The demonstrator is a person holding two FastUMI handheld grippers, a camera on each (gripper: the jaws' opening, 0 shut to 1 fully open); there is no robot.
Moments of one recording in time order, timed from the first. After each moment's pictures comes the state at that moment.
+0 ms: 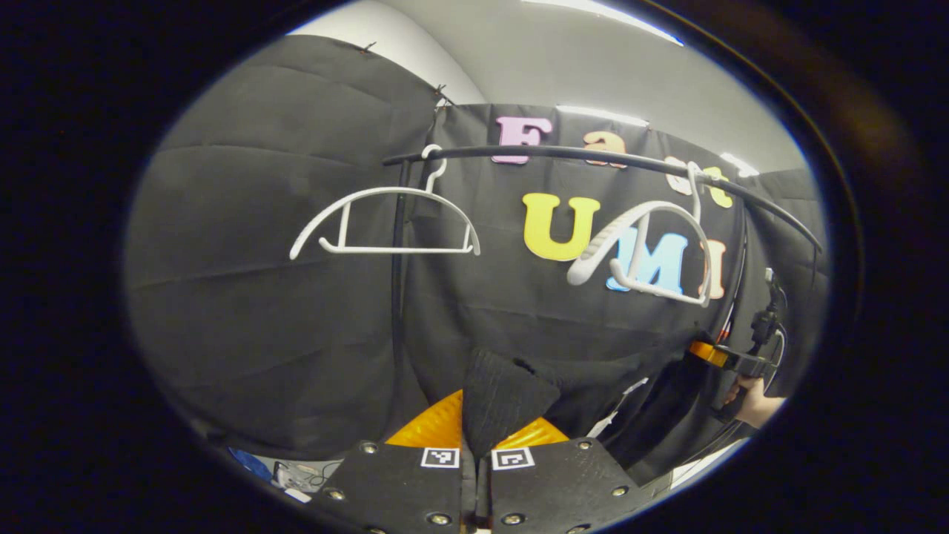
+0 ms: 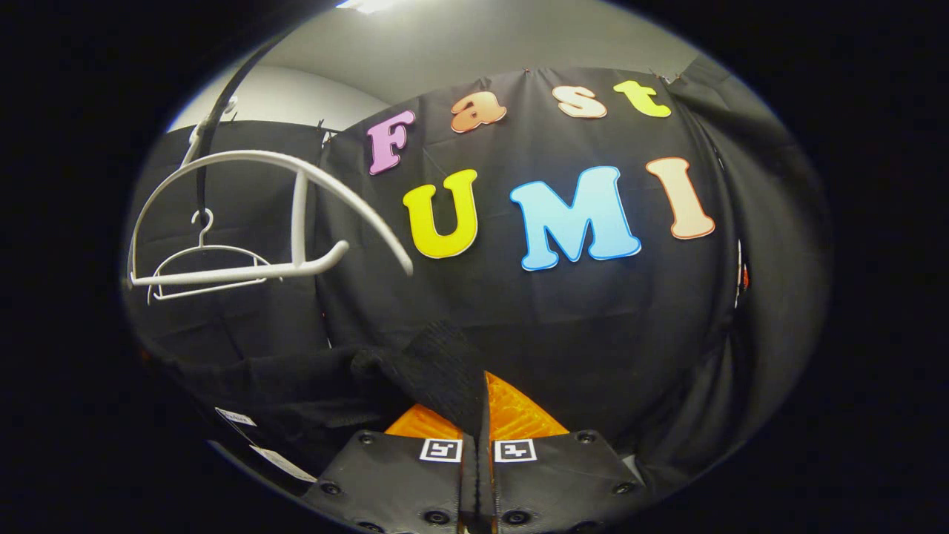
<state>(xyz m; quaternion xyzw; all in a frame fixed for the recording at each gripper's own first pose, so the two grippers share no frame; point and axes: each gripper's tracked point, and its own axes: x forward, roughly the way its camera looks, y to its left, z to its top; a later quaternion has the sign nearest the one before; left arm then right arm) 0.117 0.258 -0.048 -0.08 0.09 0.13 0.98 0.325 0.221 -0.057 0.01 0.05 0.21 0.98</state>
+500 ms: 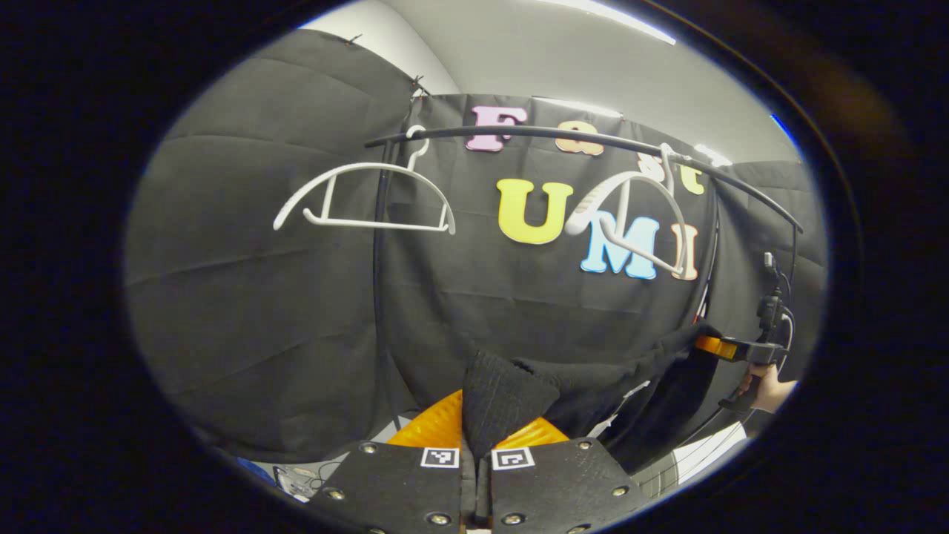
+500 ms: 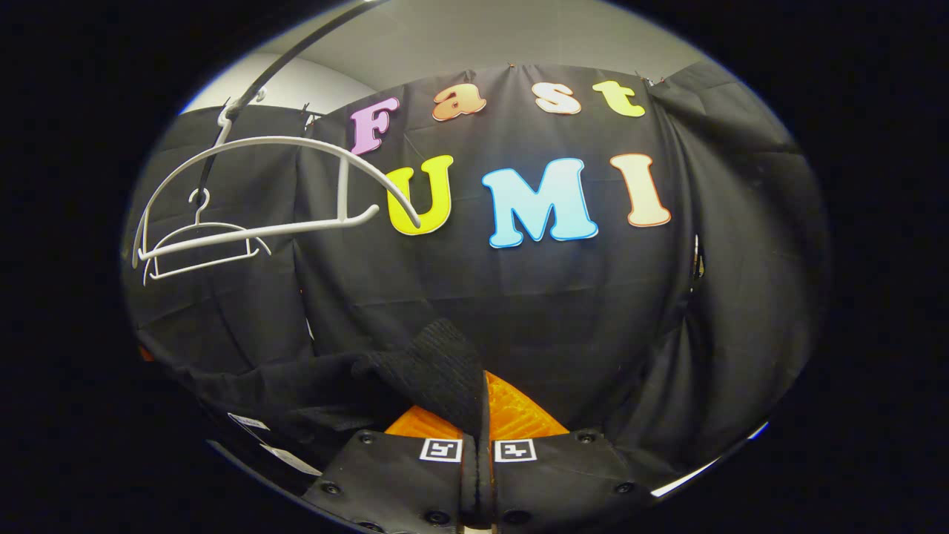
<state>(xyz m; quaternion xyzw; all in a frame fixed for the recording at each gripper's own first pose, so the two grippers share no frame) 0.104 0.247 -0.083 -0.08 0.11 0.07 0.99 0.248 0.175 -0.078 -0.01 0.08 0.14 0.99</state>
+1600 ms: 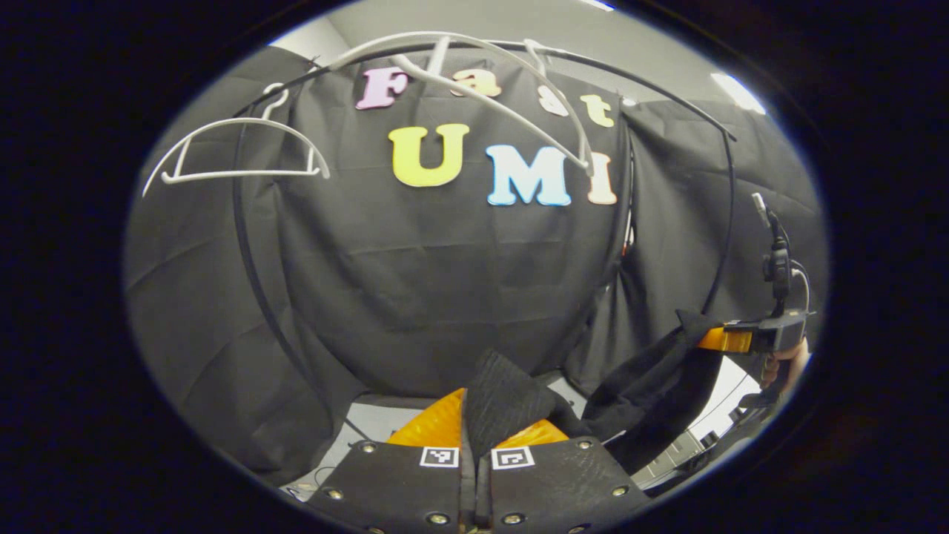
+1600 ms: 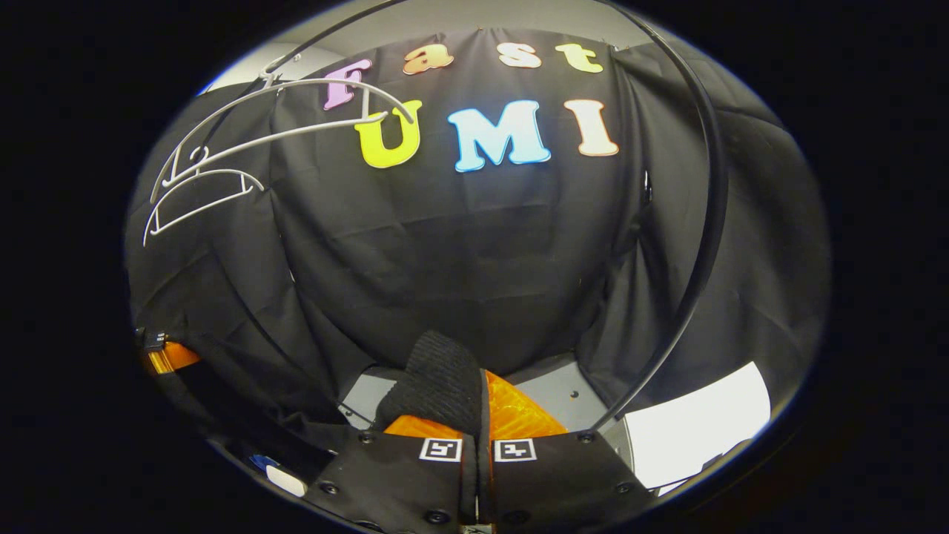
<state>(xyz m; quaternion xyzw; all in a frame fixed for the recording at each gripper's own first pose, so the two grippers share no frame) 0.142 0.116 -0.185 0.00 0.19 -0.11 0.98 0.117 0.146 -0.194 0.00 0.22 0.08 0.97</state>
